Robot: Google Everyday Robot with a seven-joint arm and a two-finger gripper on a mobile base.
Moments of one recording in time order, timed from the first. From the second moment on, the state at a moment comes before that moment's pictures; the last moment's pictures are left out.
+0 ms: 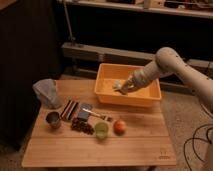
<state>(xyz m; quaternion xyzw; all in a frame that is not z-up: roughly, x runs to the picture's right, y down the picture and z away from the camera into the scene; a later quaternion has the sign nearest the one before) 0.113 0.010 0.742 -0.45 0.07 0.81 0.37</state>
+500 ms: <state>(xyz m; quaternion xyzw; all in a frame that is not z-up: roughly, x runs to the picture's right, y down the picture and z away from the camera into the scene) 0.176 0.042 0.733 -0.44 0.09 0.82 0.35</state>
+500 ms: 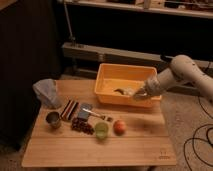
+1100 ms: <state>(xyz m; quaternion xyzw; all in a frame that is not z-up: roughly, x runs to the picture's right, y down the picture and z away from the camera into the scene) 0.223 0.027 0.756 -0.39 0.11 0.86 0.31</state>
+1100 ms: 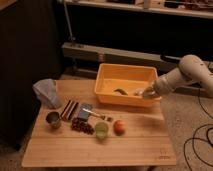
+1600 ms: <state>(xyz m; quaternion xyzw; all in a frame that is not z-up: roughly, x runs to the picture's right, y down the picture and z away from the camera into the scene) 0.232 -0.043 0.787 -0.35 0.11 0.87 0.31</state>
